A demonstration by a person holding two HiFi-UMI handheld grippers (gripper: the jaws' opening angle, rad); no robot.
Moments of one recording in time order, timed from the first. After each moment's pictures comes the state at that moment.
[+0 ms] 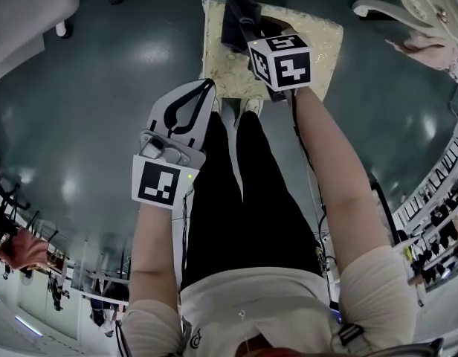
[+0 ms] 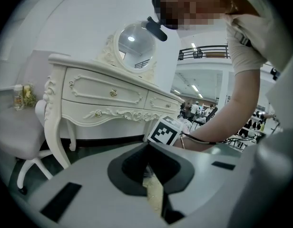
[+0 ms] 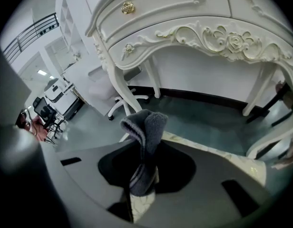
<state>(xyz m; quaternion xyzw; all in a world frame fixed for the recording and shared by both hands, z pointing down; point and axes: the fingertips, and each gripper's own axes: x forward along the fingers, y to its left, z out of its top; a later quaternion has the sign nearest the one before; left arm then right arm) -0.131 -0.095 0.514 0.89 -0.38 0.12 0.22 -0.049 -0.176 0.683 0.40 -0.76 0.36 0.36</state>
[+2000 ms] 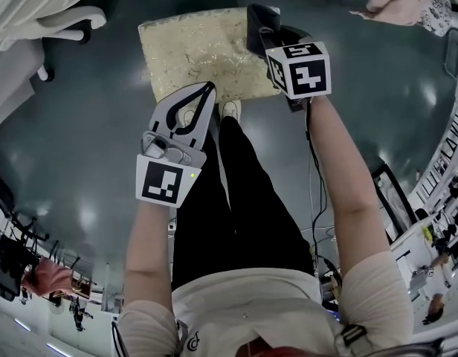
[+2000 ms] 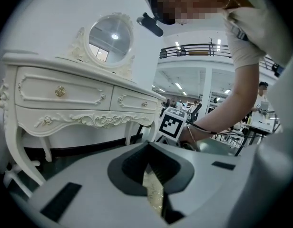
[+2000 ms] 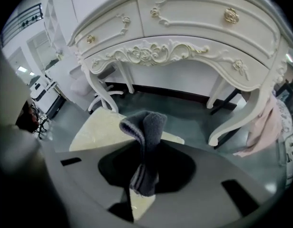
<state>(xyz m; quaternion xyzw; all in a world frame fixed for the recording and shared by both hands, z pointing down) 0.012 -0.084 0.504 0.93 -0.29 0.13 0.17 0.156 -0.140 0.648 0.48 -0.69 0.36 0.40</state>
